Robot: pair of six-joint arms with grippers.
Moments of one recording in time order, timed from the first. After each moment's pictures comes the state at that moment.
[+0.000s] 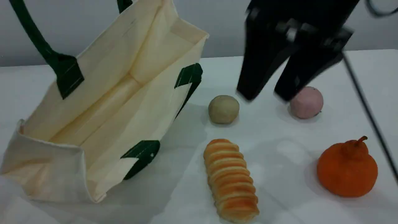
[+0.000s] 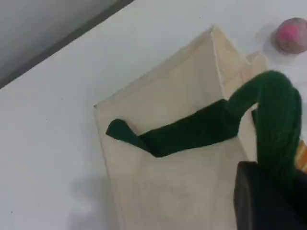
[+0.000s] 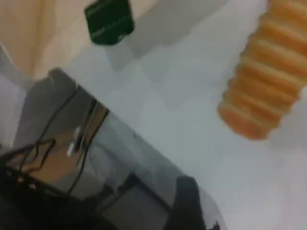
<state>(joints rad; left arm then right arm) -0.03 1.67 -1.77 -0.48 1.22 0.68 0.45 1.77 -1.22 0.57 1.10 -0.40</state>
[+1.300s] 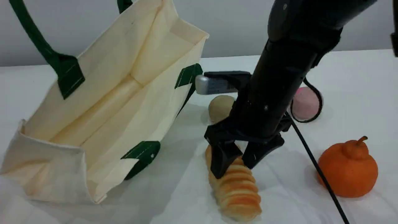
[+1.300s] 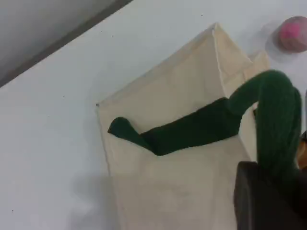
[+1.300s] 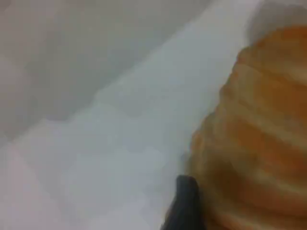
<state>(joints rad) -0.03 1.67 -1.77 -0.47 1.22 0.68 0.54 2.17 -1.23 0.60 0.65 -0.46</state>
